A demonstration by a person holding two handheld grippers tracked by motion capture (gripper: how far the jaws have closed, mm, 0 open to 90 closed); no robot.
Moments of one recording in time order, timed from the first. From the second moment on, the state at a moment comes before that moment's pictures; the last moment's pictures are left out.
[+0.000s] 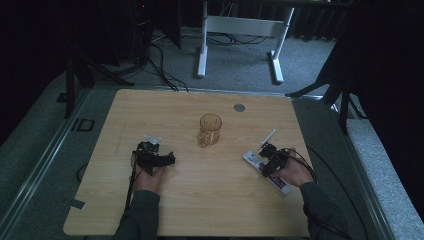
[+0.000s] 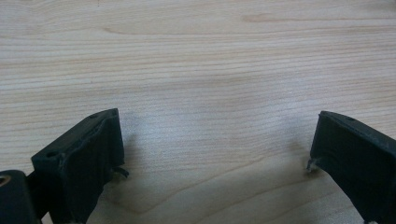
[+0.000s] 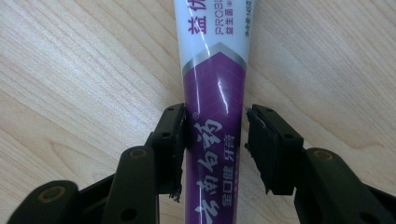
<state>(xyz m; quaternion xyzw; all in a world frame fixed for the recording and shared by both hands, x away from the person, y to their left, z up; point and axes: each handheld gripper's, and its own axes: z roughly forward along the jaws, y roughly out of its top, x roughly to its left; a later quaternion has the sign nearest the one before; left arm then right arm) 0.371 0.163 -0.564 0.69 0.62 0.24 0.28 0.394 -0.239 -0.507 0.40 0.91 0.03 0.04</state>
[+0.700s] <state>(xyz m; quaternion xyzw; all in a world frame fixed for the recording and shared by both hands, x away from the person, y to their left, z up) 0.371 0.163 -0.564 0.69 0.62 0.24 0.28 0.401 -0.233 -0.516 0.40 0.92 0.00 0.02</state>
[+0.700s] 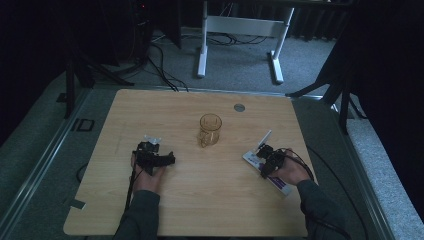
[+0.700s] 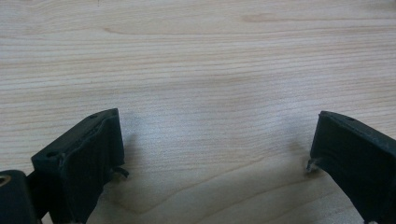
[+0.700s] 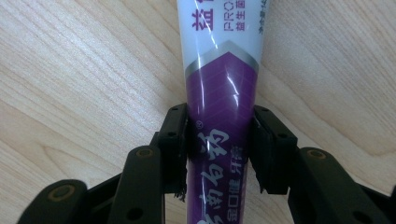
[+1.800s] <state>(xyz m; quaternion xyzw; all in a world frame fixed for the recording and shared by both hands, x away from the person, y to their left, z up) 0.371 0.163 -0.564 0.69 0.62 0.24 0.28 0.405 -0.231 -0.513 0.40 0.92 -0.01 0.02</state>
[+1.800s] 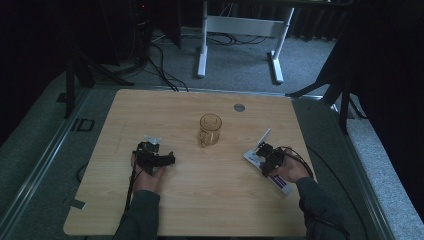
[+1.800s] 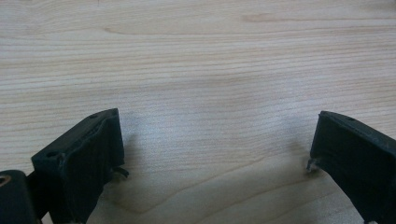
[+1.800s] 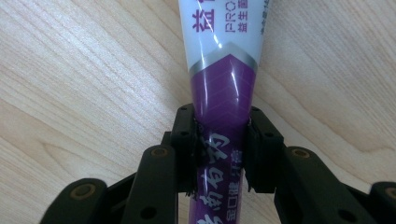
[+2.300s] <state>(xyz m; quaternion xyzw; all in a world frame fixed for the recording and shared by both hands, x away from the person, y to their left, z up) 0.371 0.163 -0.564 0.69 0.62 0.24 0.28 0.411 -0.234 -0.488 0.41 0.91 0.02 0.04</state>
